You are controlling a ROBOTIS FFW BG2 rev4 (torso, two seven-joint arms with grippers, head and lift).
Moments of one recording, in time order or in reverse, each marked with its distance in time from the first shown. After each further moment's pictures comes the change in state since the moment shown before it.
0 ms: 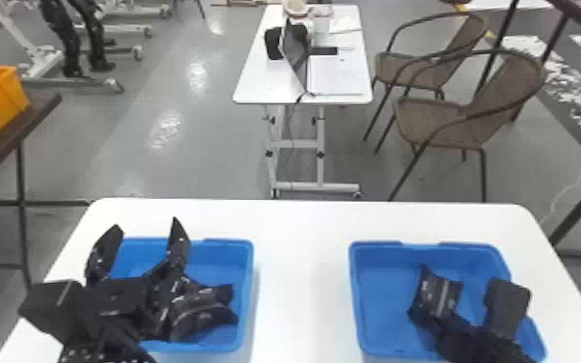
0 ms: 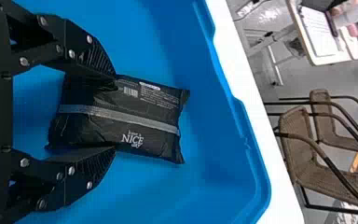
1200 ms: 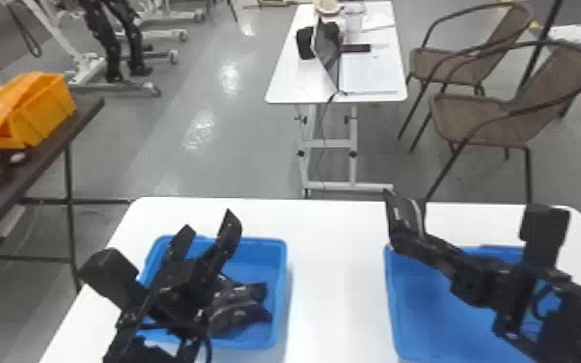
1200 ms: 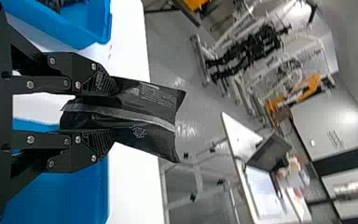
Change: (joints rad) left arm -0.085 0.062 -0.029 0.002 0.427 0.194 -0.044; right arm -0.095 -0.127 0.094 -0.253 -0.047 0.151 0.460
